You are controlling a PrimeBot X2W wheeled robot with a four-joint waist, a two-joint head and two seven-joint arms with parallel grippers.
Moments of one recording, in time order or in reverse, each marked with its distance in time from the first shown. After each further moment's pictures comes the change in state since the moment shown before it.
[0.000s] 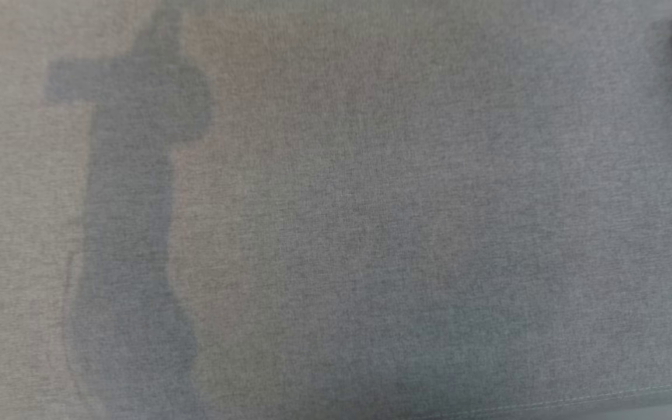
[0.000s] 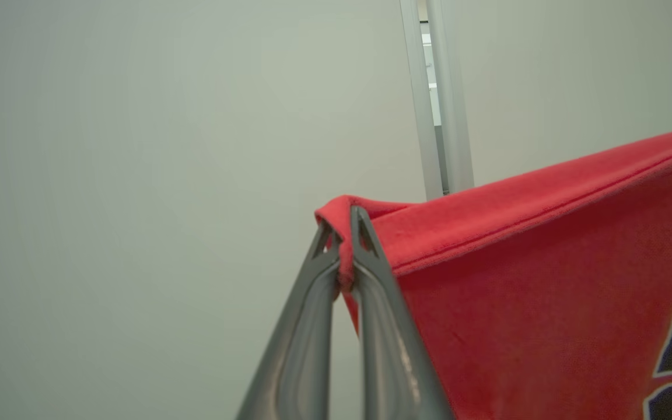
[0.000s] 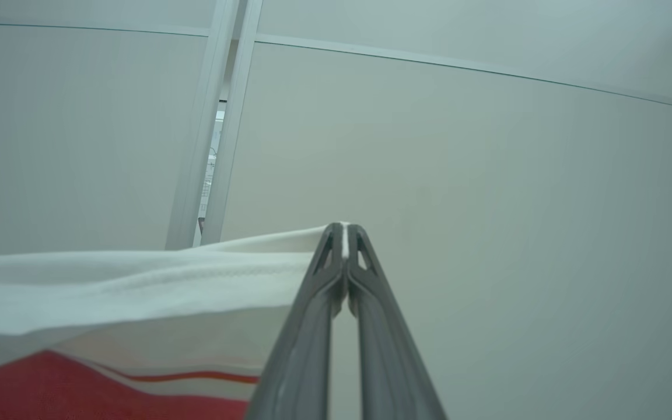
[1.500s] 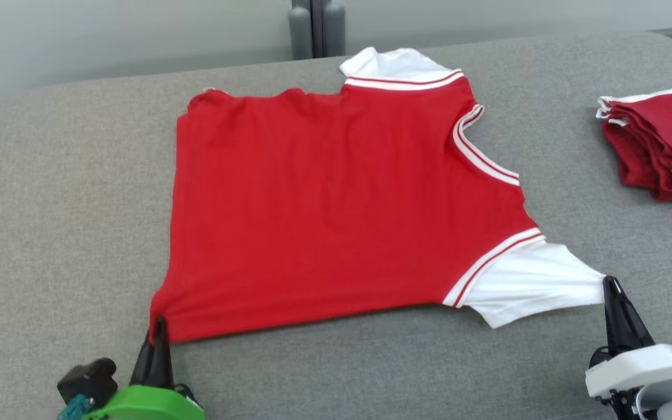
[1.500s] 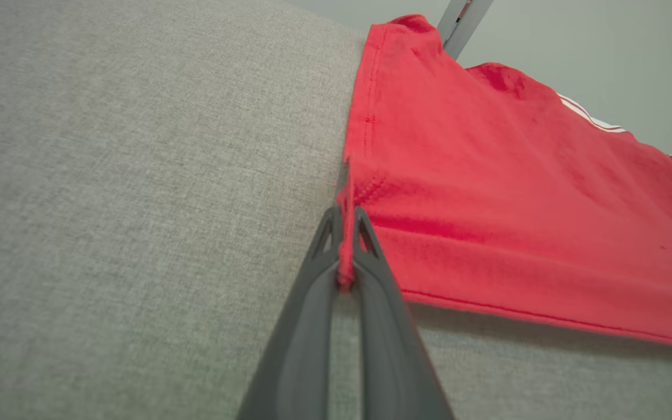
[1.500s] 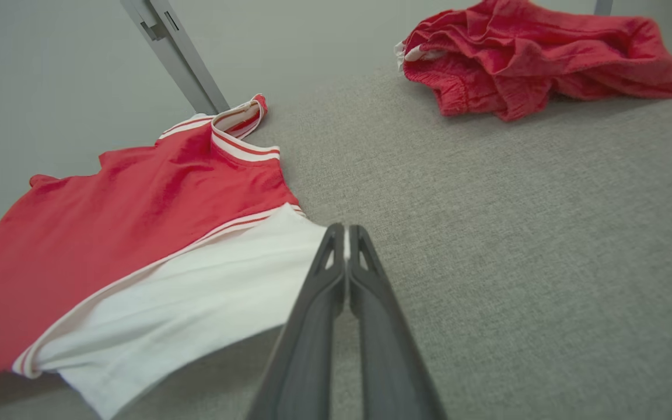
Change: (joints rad) left arm 1.358 -0.278 0.199 -0.160 -0.107 -0.010 -0.005; right arm 1.485 0.127 0.040 -0.182 0.395 0.000 0.000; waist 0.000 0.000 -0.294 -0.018
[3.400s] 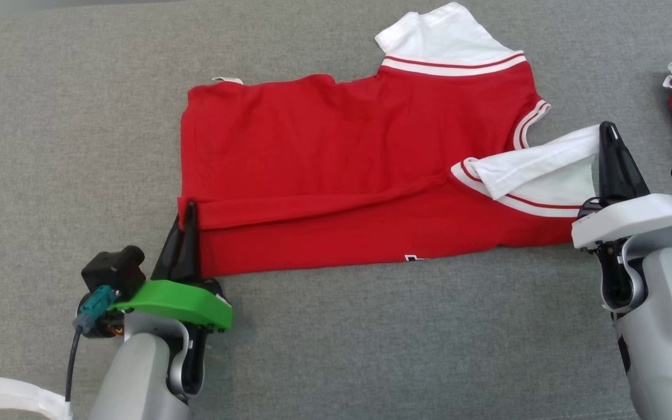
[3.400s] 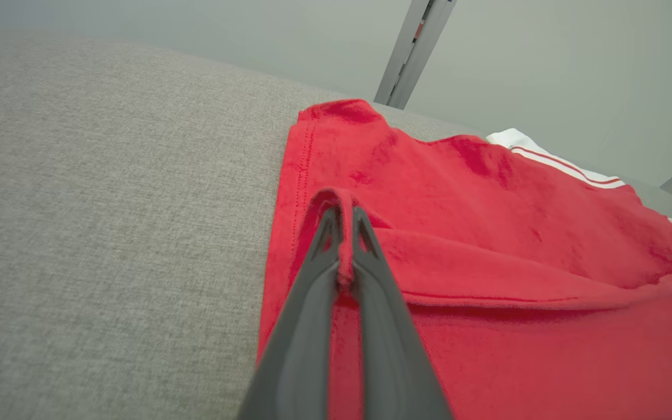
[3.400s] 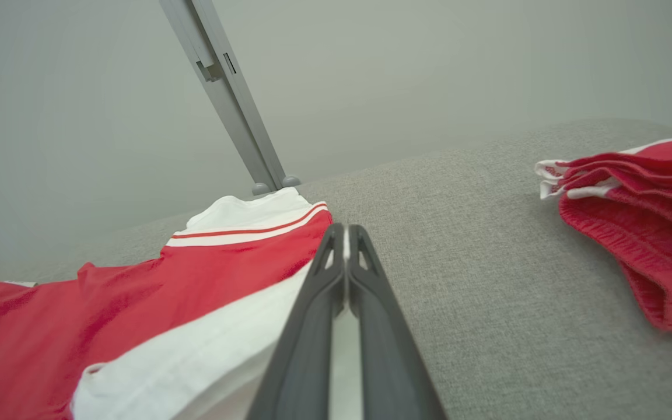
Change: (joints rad) left arm -0.255 0.002 -0.144 -0.017 0.017 0.004 0.000; right arm -0.442 -0.021 0.037 0.156 -0.060 -0.001 0.000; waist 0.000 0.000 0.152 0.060
